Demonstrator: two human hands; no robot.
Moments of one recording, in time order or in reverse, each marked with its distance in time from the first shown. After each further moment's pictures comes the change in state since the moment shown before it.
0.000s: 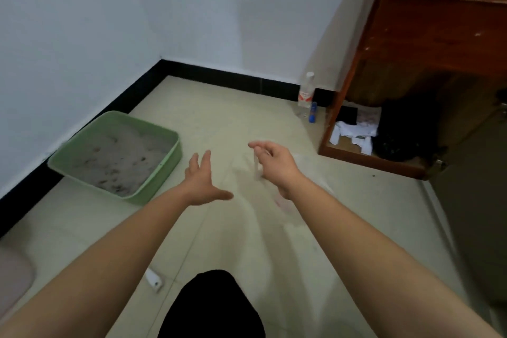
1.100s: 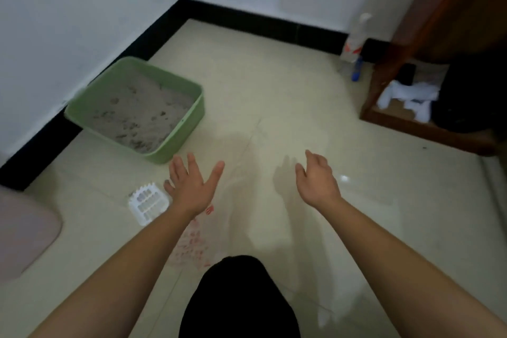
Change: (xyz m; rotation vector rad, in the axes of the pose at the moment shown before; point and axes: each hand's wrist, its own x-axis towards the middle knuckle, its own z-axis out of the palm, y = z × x) left_hand -0.002 -0.108 0.067 -0.110 0.210 -0.260; right_hand 0.004 0.136 0.018 -0.773 0.049 0.122
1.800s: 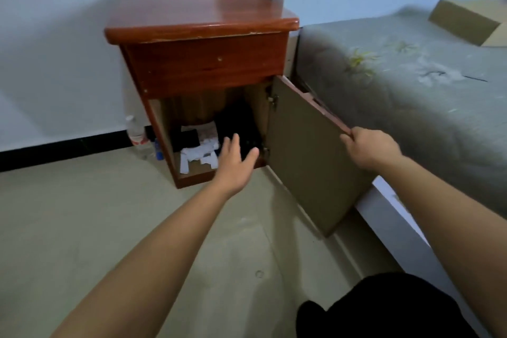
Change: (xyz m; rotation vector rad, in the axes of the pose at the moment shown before) left_hand -0.182 0.463 0.124 -0.165 -0.551 0.903; right_hand -0.185 0.268 -0.417 -0.322 0.481 0.702
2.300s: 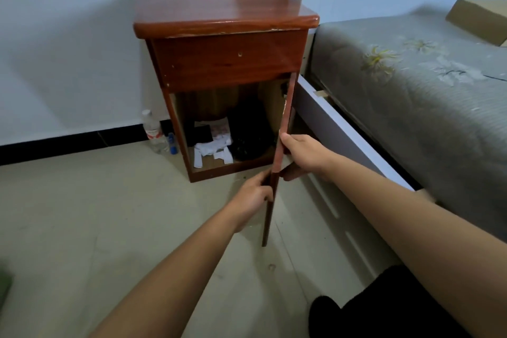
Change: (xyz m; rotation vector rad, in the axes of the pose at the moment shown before) left_hand -0.066 -0.023 0.002 -0.476 -0.271 -0.075; right_hand -0.052 -0.137 0.022 0.937 -0.514 -0.114
